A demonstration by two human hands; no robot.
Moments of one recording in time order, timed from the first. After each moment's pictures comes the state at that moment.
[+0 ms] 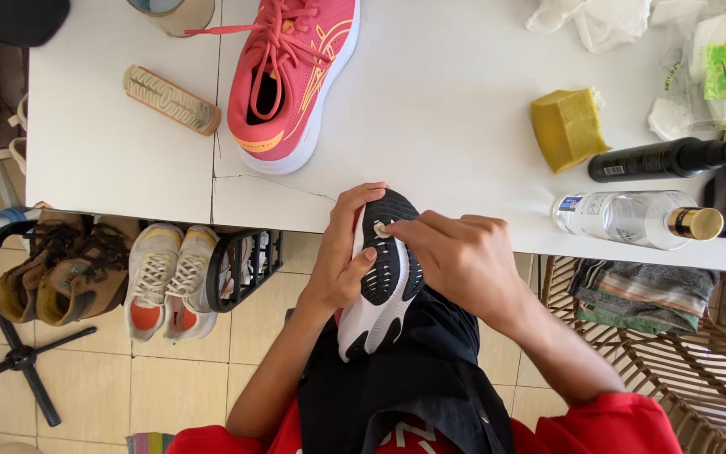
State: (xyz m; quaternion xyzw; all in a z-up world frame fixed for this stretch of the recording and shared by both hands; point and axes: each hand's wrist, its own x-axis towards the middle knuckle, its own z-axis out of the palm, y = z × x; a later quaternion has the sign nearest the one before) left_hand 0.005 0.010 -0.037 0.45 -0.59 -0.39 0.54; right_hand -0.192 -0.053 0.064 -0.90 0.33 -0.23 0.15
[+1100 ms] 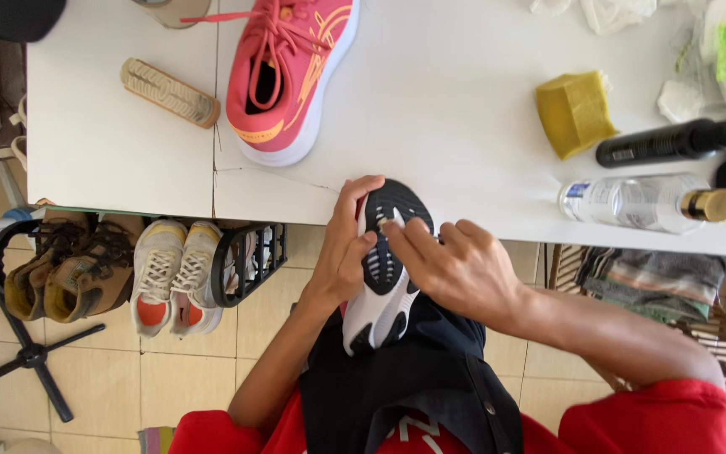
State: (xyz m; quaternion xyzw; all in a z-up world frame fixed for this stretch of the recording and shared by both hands) left_hand 0.006 0.014 -0.032 0.49 -0.58 -0.41 0.50; right_hand -0.194 -0.035 0.047 -0.96 0.22 -0.14 -0.11
